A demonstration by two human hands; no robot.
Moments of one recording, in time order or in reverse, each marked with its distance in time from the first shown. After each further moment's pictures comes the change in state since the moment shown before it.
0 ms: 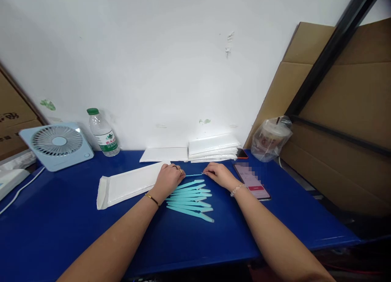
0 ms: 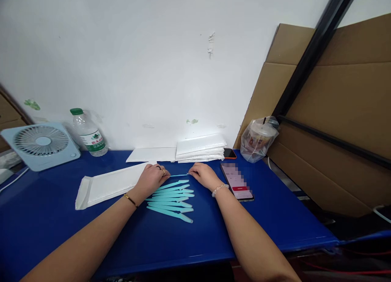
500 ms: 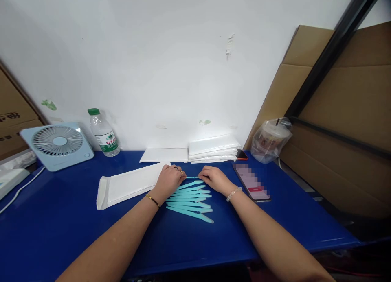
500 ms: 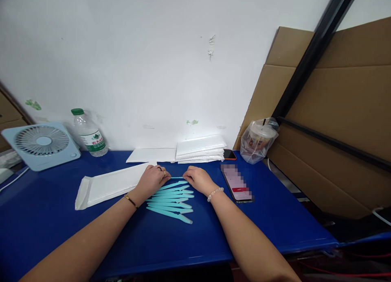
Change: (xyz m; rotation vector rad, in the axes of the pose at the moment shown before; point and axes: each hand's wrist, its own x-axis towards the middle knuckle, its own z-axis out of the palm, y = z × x) left_hand 0.002 0.004 -0.002 0.011 -0.046 -0.005; right_hand 0.002 -0.022 0.011 -0.035 -0.022 -0.039
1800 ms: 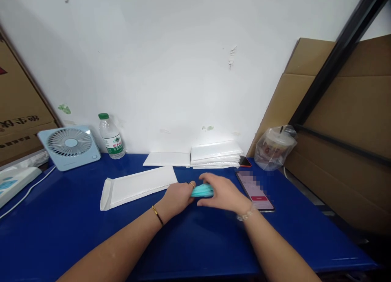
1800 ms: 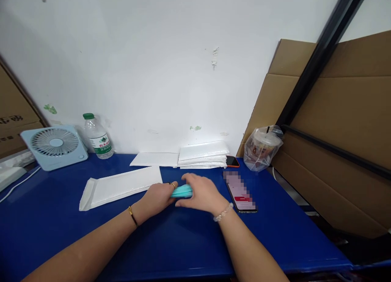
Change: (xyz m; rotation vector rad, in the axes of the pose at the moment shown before) left_hand -0.017 0.044 -0.012 -0.035 -0.201 -0.001; right_hand -0.018 -0.062 -0.038 -0.036 -0.073 0.107
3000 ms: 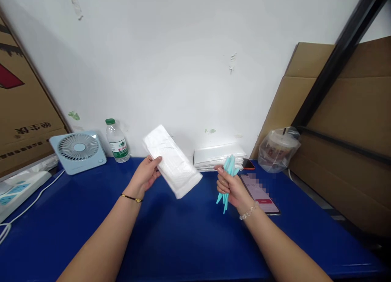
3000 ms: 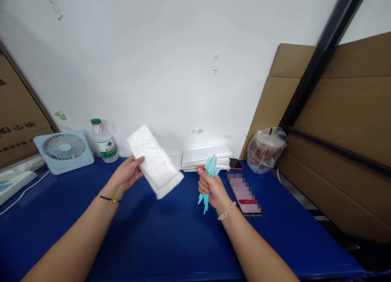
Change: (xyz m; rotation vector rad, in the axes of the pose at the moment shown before) left_hand -0.011 -0.096 -0.052 -1.596 0.575 -0.462; right_hand 0.012 0.012 0.004 1.511 0.299 0.344
